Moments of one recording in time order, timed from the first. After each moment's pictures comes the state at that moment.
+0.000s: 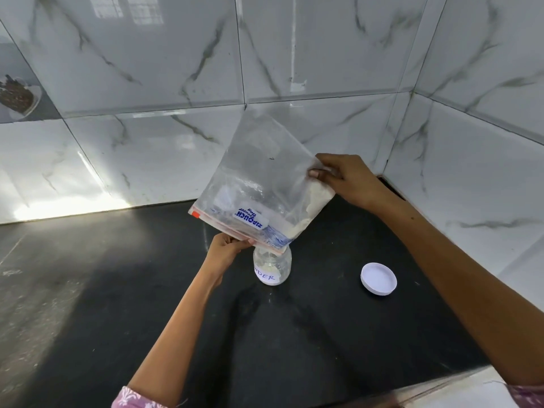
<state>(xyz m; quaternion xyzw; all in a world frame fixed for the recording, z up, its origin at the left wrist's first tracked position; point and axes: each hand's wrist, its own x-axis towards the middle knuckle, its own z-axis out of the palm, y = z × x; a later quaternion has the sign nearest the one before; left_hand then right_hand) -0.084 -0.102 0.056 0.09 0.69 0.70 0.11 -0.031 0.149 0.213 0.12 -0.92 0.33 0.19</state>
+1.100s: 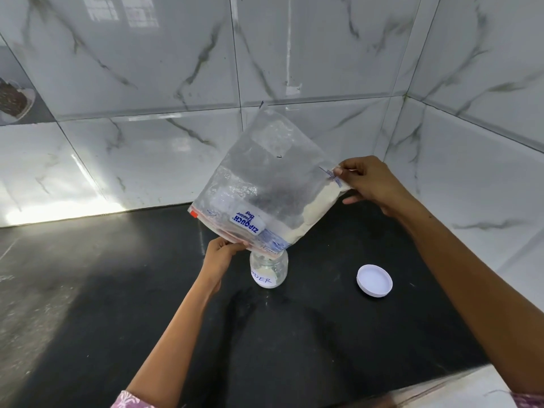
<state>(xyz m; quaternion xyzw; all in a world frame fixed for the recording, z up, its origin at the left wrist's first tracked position) -0.080 -0.100 0.055 0.06 0.70 0.71 0.08 -0.024 0.179 0.208 -0.07 -0.85 0.51 0.12</state>
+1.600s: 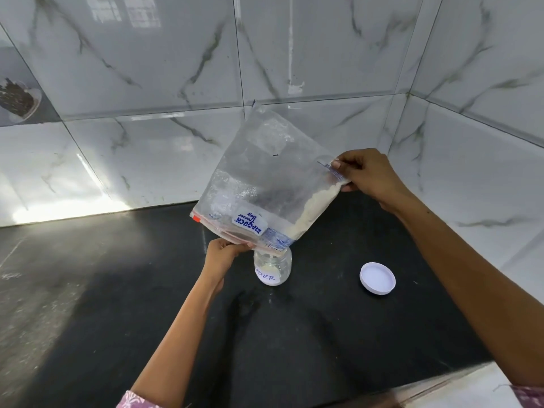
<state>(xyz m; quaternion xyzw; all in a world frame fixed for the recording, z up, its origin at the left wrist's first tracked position) -0.073 -0.103 0.059 0.05 0.70 0.70 0.07 -0.027 0.169 0.211 -0.03 -0.86 0.48 0.17</state>
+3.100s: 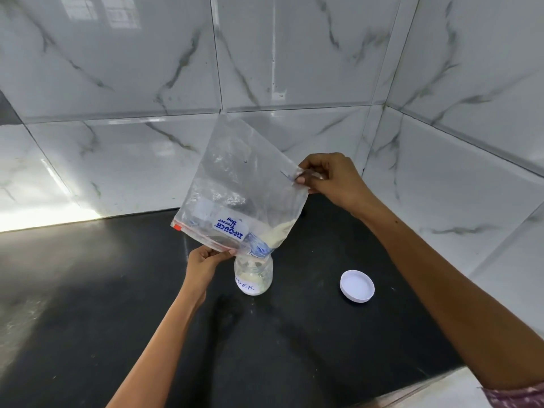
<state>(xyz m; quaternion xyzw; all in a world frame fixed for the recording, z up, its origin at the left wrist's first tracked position) -0.082 -0.096 0.043 0.09 0.66 0.74 0.06 -0.026 0.152 0.225 0.05 -0.89 0.42 0.17</state>
